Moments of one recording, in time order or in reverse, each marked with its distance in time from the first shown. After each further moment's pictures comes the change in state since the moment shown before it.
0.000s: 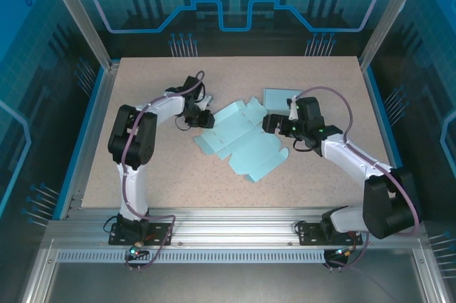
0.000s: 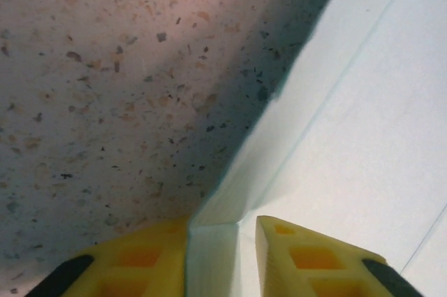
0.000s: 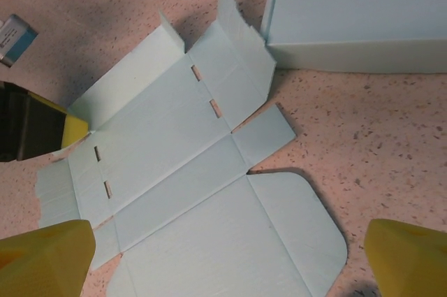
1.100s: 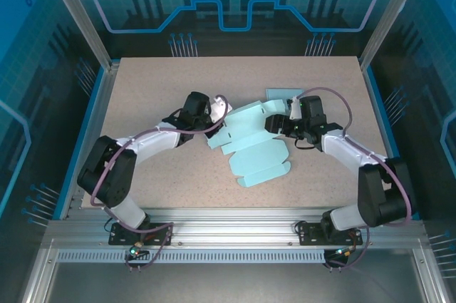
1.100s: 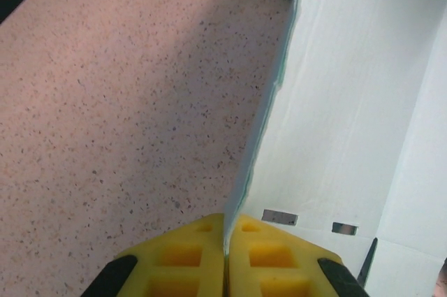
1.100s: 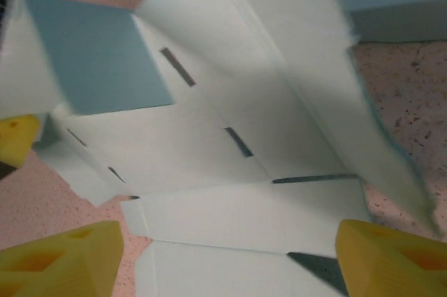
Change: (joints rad) left arm -0.196 -0.440 -0.479 0.623 -0.183 0.551; right arm -0.074 0.100 0.011 0.032 -0.217 -0.002
